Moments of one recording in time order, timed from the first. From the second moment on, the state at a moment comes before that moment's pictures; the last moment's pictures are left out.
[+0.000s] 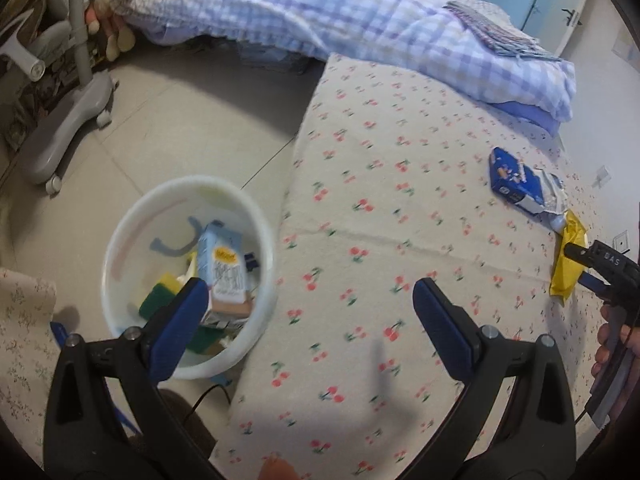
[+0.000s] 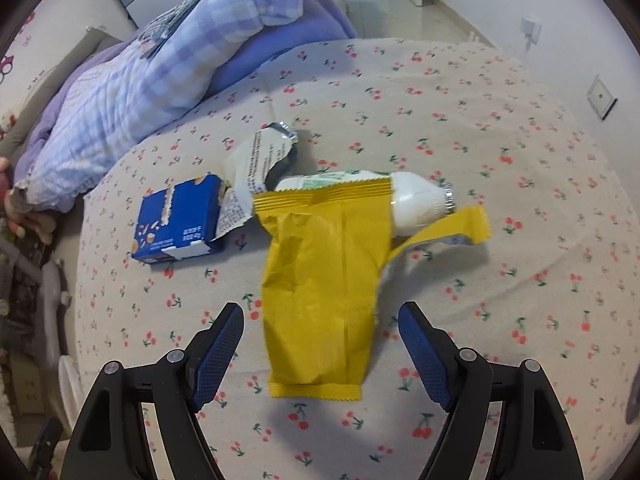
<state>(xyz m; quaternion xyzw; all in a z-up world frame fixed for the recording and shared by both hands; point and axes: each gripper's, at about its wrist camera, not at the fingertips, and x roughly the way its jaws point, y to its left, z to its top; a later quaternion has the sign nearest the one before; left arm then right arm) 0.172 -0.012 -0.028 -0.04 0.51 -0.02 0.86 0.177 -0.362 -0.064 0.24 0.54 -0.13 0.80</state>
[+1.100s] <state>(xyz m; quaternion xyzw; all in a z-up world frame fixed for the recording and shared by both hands) 0.309 -0.264 -0.065 0.05 0.60 -0.11 0.79 0.099 -0.479 -0.039 0.30 0.52 -0.10 0.79</state>
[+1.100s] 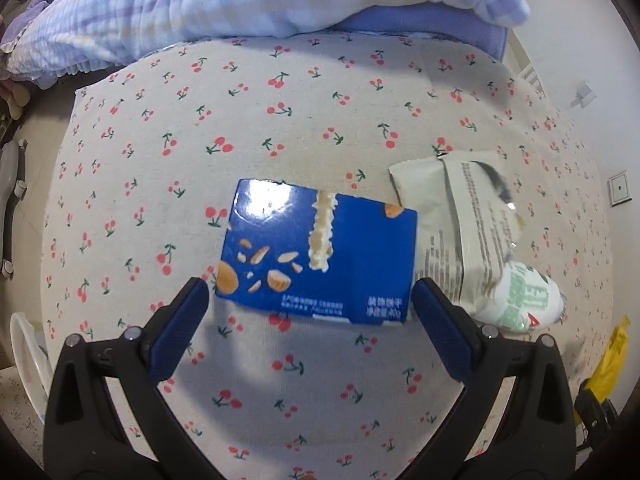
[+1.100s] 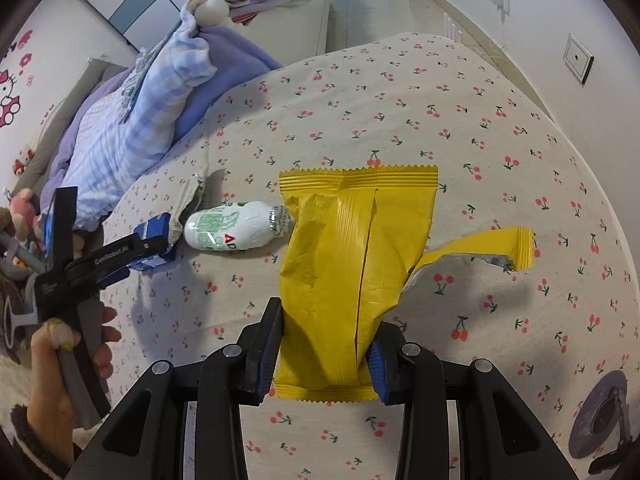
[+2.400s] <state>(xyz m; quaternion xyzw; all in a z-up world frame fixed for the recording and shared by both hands) 0.187 -0.067 -0.013 -0.05 0.53 -0.13 0.84 0.107 -0.366 0.014 0.26 0.51 0.00 0.82</state>
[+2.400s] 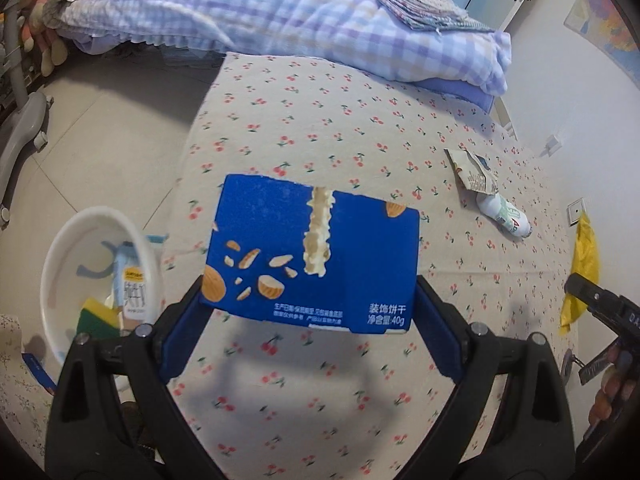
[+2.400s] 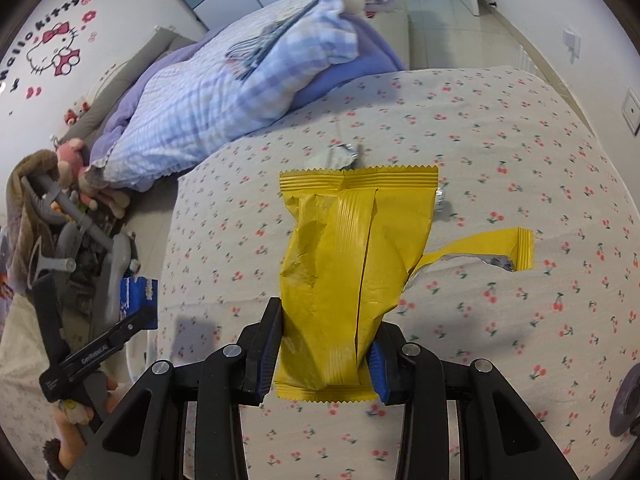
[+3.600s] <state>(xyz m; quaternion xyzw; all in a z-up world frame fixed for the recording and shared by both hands) 0.160 0.136 -0.038 -0.13 0.56 -0.01 0.82 0.176 -0.122 -0.007 0.16 0.56 0.15 0.80</state>
